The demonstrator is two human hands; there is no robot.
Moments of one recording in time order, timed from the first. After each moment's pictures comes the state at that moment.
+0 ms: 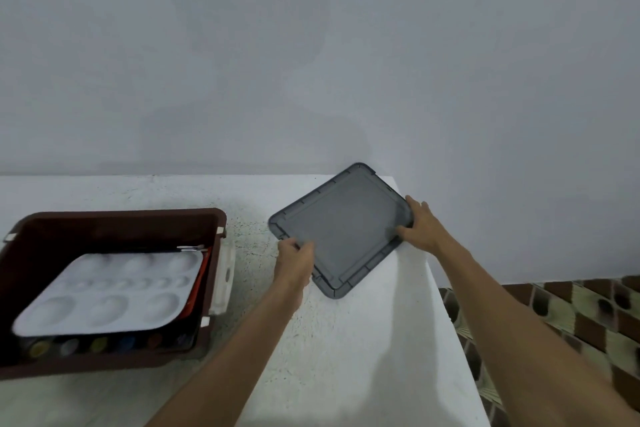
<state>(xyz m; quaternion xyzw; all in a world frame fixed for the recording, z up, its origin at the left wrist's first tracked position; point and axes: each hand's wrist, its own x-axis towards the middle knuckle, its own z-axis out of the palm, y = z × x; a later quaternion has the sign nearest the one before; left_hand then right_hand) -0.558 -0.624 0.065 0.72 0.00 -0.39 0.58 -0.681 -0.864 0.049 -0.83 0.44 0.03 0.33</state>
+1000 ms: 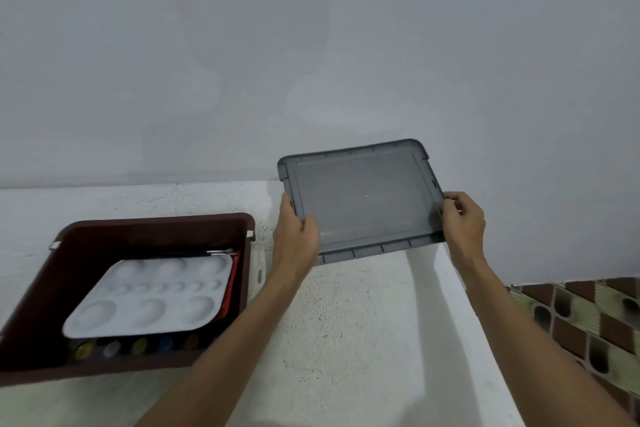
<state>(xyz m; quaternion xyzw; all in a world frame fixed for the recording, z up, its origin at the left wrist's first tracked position) -0.532 -0.590 0.123 0.78 -0.23 -0.20 0.55 -0.679 -0.813 0.075 -0.67 0.48 -0.39 0.41</state>
